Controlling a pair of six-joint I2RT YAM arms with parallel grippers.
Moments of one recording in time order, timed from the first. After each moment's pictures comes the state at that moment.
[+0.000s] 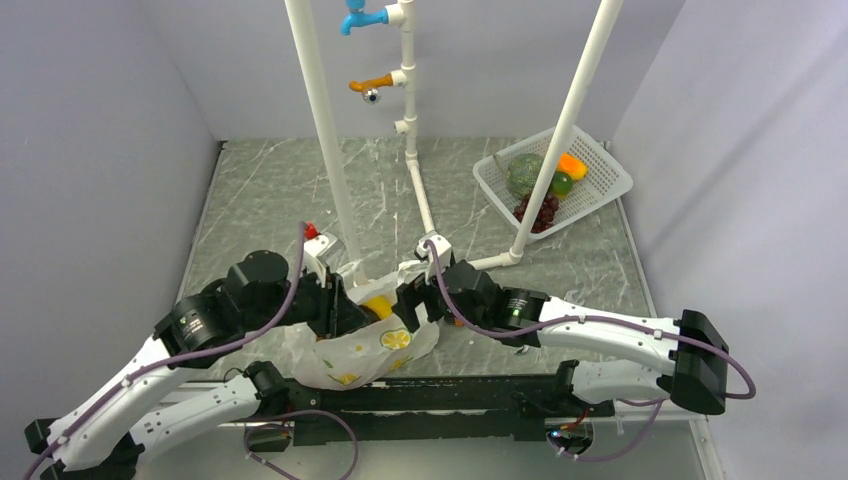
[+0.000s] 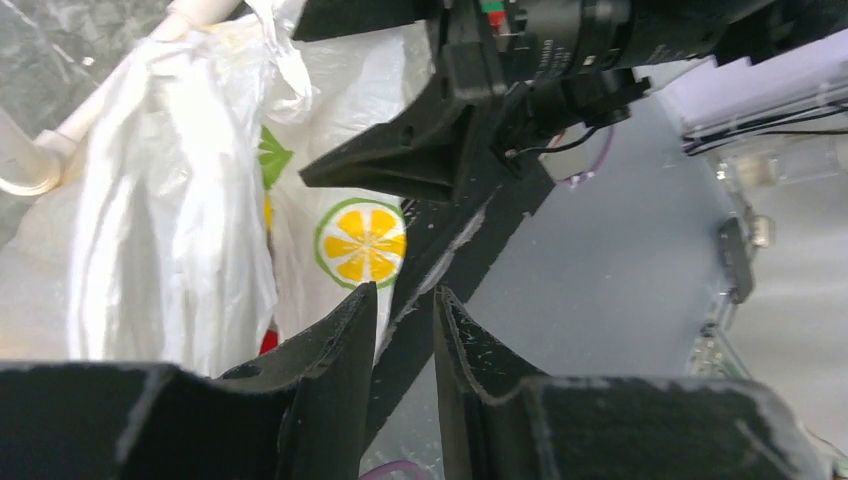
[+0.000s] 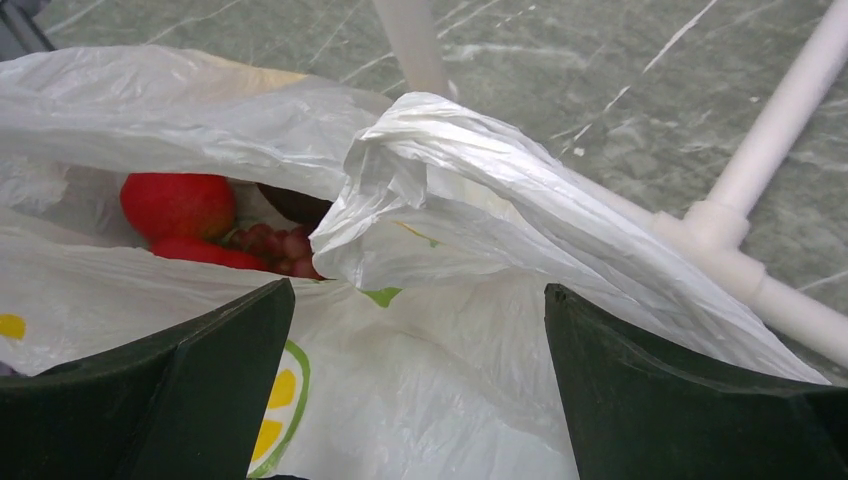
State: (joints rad) left arm -0.87 0.66 0.99 -0.79 0.26 -0.51; right arm 1.16 1.16 0.78 -0.08 0.22 0.33
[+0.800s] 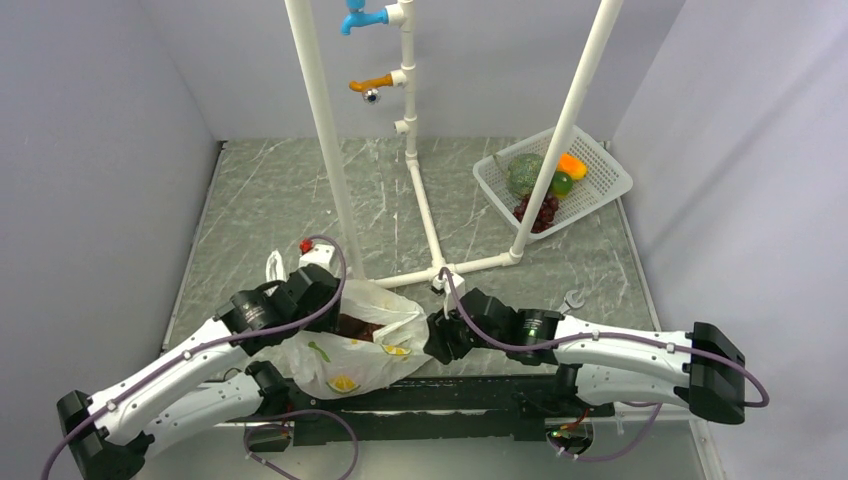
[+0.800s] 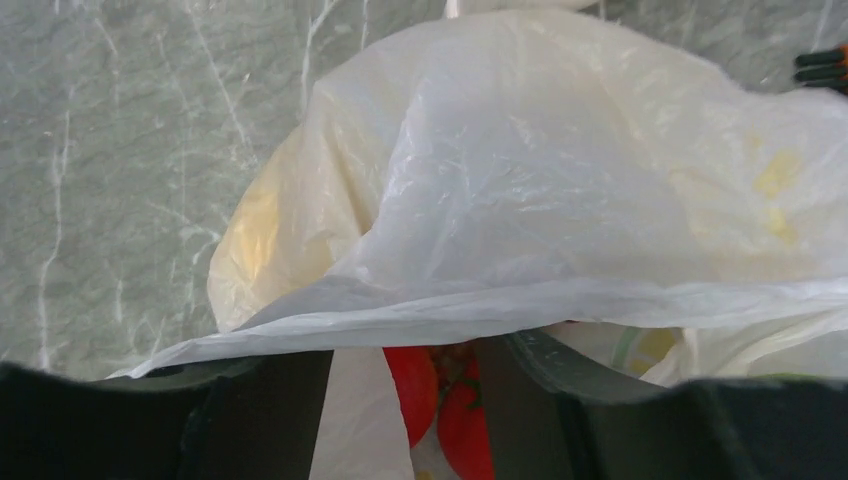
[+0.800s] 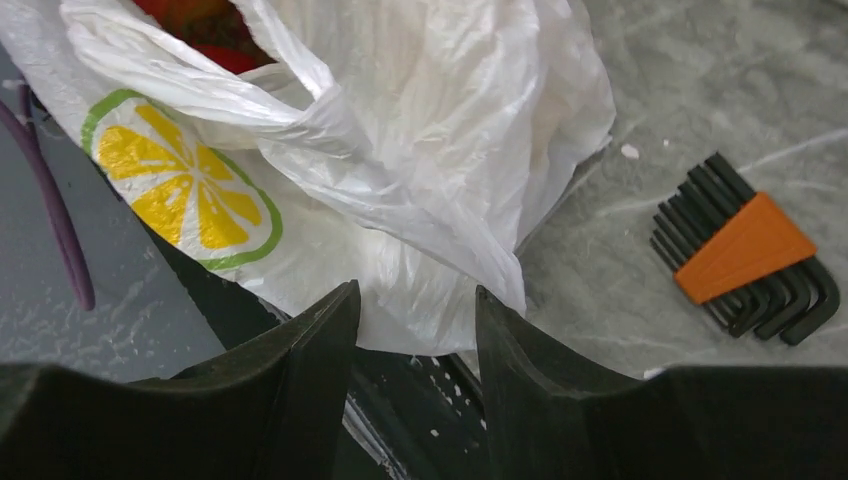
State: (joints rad) left arm -0.84 0.79 0.75 -0.95 -0.35 -0.58; right arm 1.18 1.01 0.56 -0.20 0.02 0.49
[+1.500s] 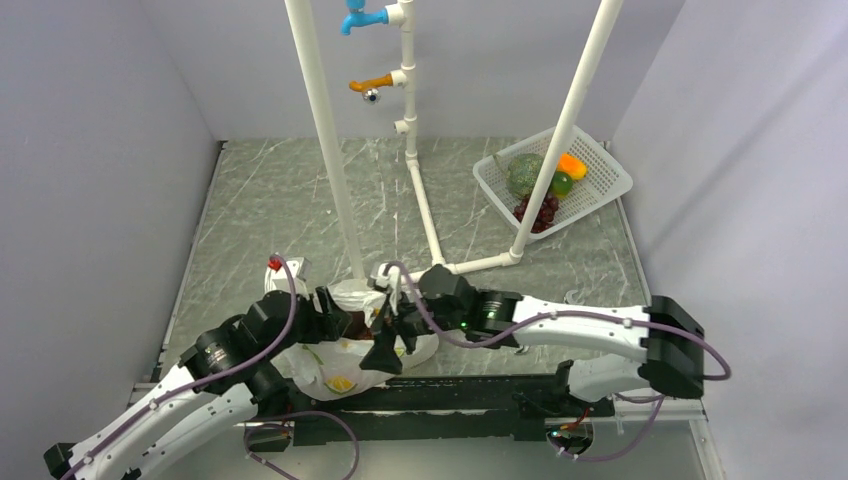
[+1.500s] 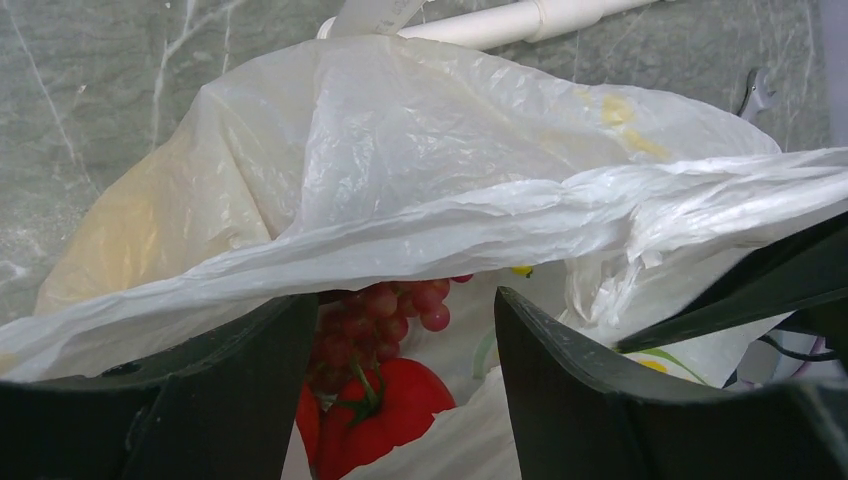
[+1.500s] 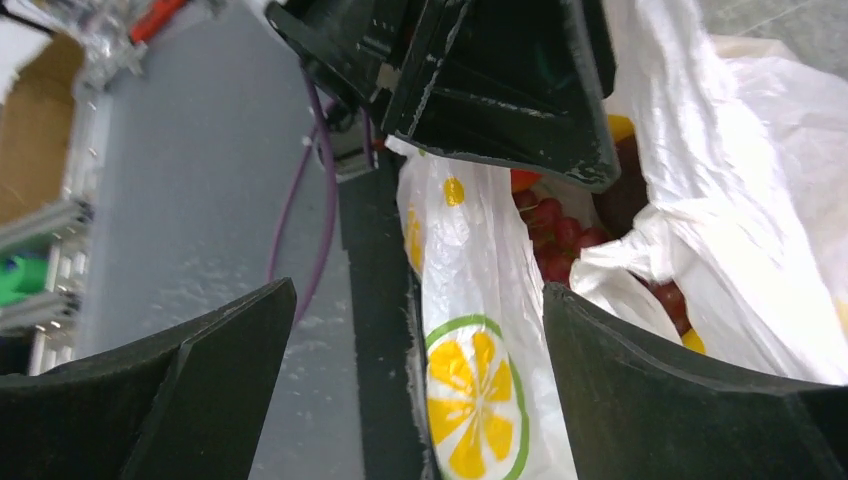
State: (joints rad) left arm -0.84 0.39 0.54 -0.76 -0.23 -0.76; right arm 1.22 1.26 0.84 0.07 -0.37 0.33
